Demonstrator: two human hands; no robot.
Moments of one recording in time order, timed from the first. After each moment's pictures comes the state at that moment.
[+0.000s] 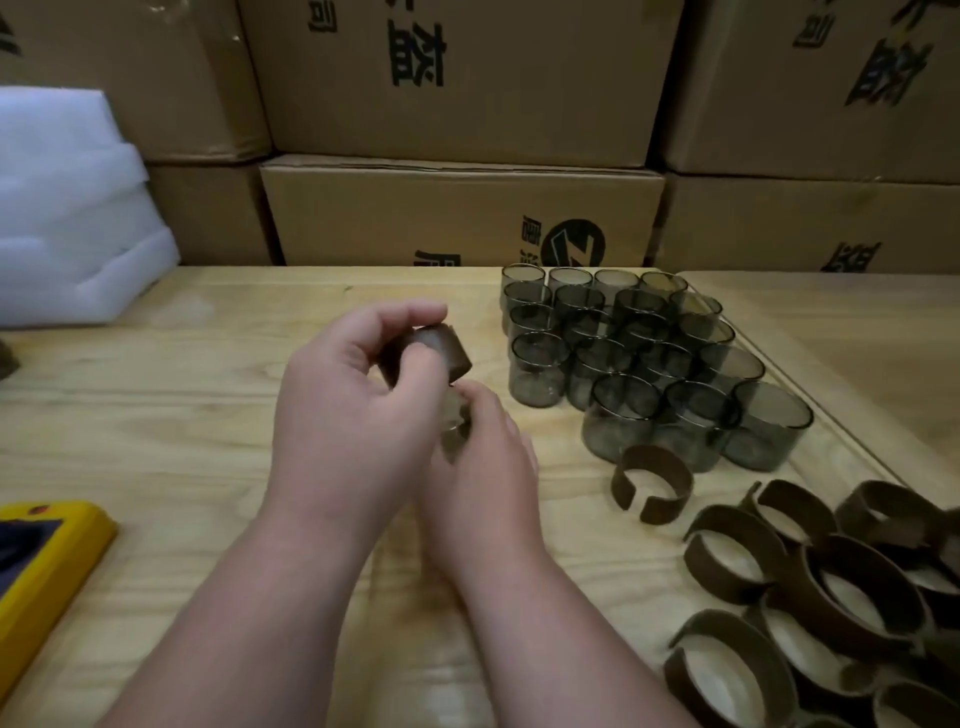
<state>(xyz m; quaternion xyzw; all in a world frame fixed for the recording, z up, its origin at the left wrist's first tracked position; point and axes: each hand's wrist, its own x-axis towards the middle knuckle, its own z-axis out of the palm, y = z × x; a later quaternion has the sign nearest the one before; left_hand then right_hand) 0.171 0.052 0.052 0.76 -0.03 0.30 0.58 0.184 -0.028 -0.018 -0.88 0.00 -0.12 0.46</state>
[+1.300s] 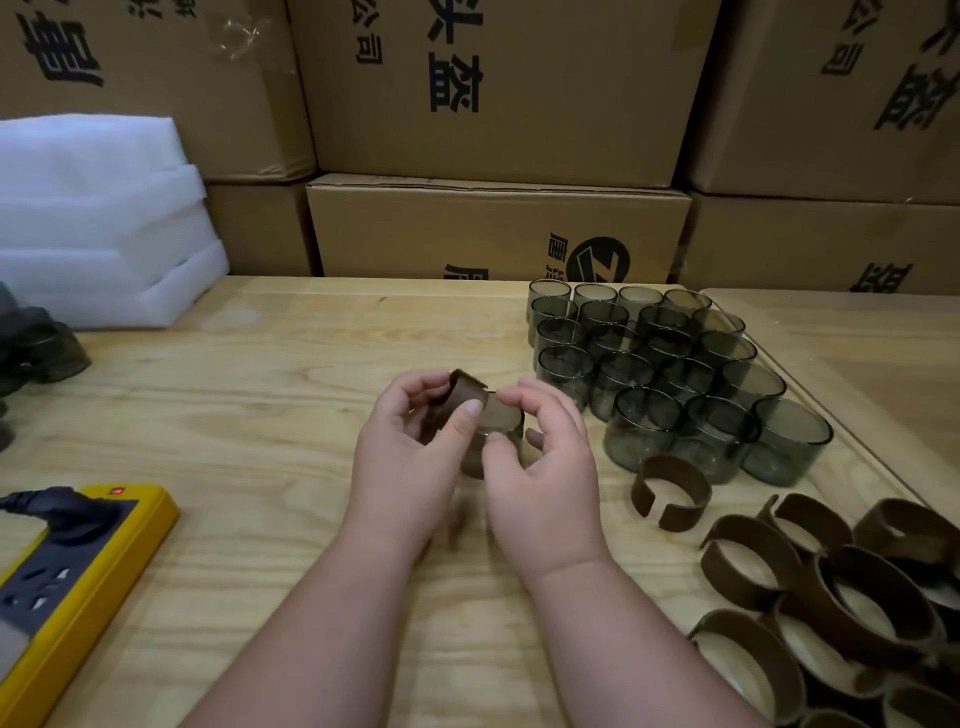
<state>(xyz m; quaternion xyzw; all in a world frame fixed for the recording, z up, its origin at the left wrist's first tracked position) 0.194 0.064 -0.016 0.65 -0.01 0.22 0.72 0.181 -0.045 -0.017 -0.74 -0.05 -0.21 0.63</state>
